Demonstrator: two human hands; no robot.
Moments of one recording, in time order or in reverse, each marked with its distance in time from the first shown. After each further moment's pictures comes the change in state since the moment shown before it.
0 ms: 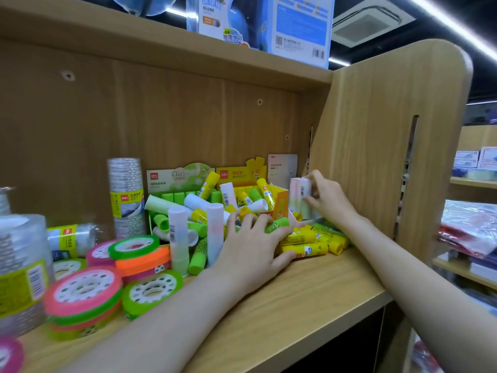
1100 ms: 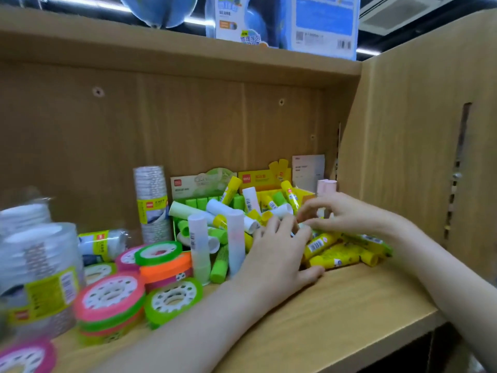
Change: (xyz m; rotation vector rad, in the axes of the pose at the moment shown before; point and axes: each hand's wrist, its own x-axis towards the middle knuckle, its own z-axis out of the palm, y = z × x) left_hand 0.002 0.007 -0.009 -0.023 -0.035 -0.004; right_hand -0.014 -0.036 -0.017 0.279 -0.506 -0.356
